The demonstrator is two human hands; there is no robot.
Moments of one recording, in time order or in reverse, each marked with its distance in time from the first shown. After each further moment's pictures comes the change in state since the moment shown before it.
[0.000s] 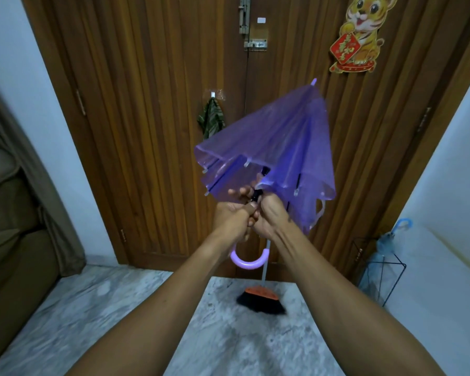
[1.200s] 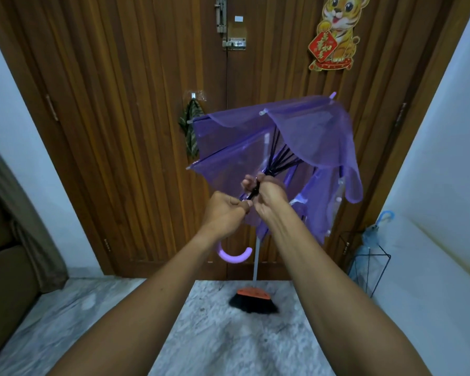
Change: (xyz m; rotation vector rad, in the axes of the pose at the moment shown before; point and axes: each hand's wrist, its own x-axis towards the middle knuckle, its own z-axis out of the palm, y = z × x) left_hand 0.038 0.004 0.003 0.529 -0.028 0.270; right_hand 0.031 -0.036 -0.002 0.121 0.405 -0.276
